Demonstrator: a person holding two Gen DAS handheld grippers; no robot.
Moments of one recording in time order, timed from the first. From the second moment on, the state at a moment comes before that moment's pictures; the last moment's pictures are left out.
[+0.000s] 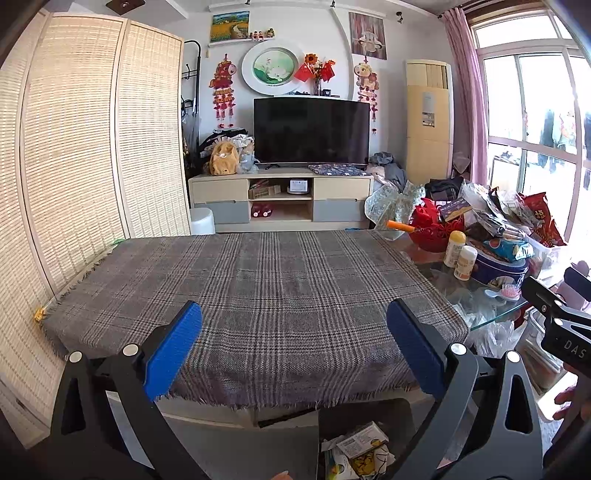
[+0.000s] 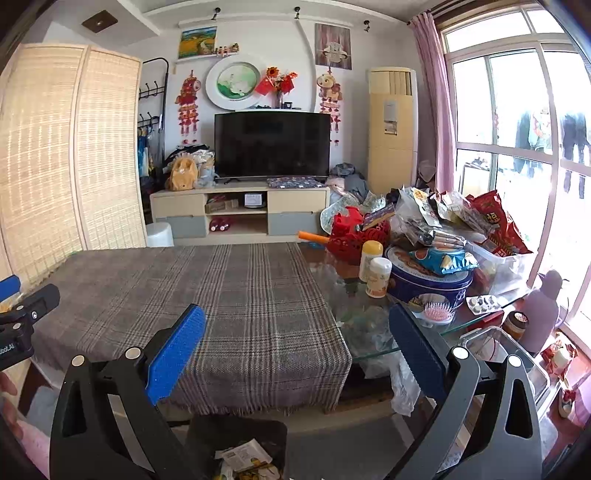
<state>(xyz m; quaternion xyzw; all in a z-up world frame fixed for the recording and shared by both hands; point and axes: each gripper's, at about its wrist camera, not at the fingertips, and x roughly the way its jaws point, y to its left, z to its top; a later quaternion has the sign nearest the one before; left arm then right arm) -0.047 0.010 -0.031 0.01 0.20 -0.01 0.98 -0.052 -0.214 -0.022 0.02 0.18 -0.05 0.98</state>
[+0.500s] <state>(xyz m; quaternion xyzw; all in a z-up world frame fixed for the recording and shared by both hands) -0.056 0.014 -0.024 0.01 0.18 -0.01 0.98 -0.059 -0.207 -0.008 0.02 0.16 -0.05 0.99</state>
